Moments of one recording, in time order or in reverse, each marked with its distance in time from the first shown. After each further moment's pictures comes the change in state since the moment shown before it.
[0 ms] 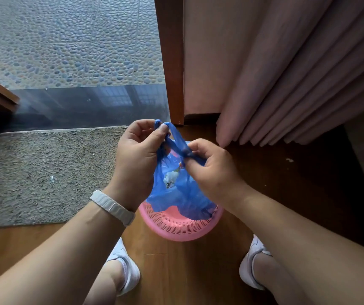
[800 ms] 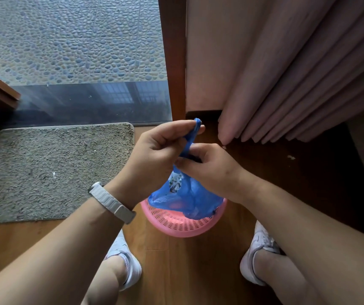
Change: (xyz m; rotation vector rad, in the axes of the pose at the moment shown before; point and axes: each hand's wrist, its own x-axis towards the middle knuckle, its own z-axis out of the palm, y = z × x) left_hand -0.016 0.013 0.006 0.262 -0.378 0.057; right_hand 0.004 -0.017 -0.005 0.092 -0.311 0.123
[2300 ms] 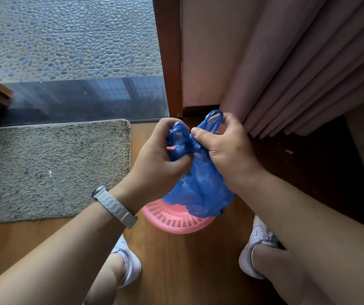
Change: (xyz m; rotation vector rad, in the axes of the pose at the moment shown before) left_hand -0.005 -0.025 0.003 0.242 -0.006 0.031; right_hand 0.008 -0.008 -0.009 0.303 0.557 0.056
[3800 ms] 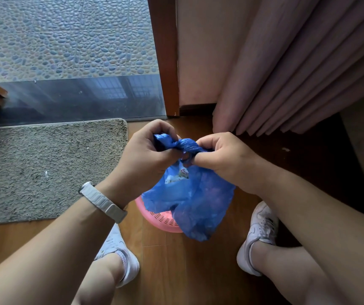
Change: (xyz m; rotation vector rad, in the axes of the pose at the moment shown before) left_hand 0.005 0.005 -0.009 -0.143 0.005 -0.126; right_hand -0.005 -0.005 -0.029 -0.327 -0.539 0.100
